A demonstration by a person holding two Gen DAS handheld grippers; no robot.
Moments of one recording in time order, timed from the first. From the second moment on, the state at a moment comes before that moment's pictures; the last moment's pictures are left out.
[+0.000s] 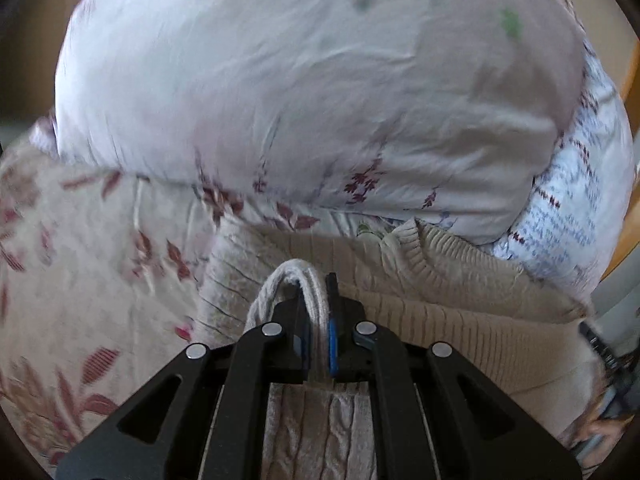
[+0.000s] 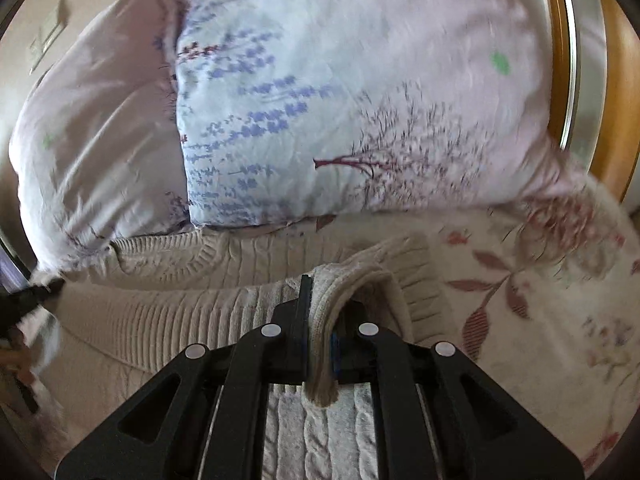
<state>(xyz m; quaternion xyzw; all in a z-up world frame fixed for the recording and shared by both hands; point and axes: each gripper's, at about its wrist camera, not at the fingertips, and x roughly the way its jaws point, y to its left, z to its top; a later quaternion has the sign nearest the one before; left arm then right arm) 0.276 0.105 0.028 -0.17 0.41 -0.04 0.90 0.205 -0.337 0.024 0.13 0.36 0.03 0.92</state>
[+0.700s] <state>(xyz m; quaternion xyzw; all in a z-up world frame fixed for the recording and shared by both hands) 0.258 0.160 0.032 -0.35 0.37 -0.11 0.85 0.199 -0.397 0.032 0.36 0.32 0.07 0.88</state>
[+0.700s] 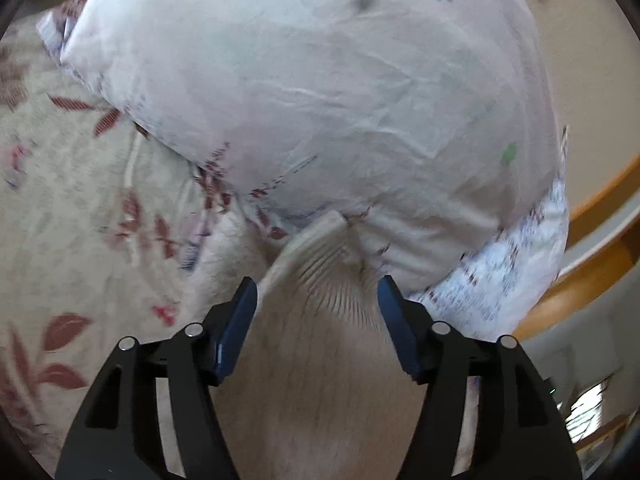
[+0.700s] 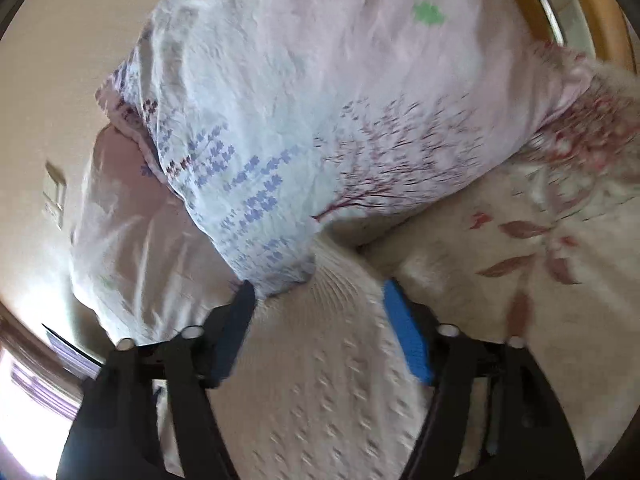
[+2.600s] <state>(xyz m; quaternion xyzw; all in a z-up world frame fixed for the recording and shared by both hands) 0.171 0.096 0.034 -0.04 0.38 -0.13 0.91 0.136 -0.332 0.016 0.07 0.41 0.04 0.91</state>
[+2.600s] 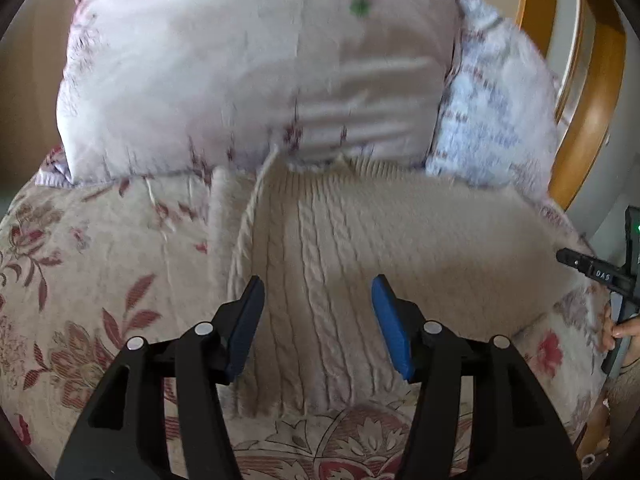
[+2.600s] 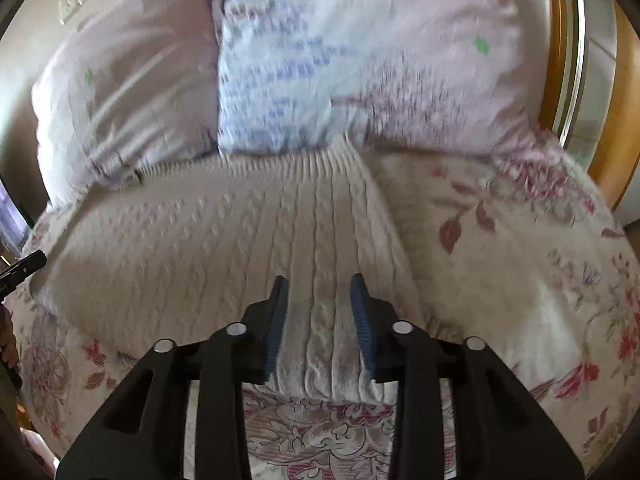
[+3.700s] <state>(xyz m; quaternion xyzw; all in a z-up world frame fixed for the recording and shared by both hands) 0.236 0.180 -0.001 -0.32 0.44 -0.14 0.83 0.143 -0.309 0.013 0.10 0.42 0.09 0.90</state>
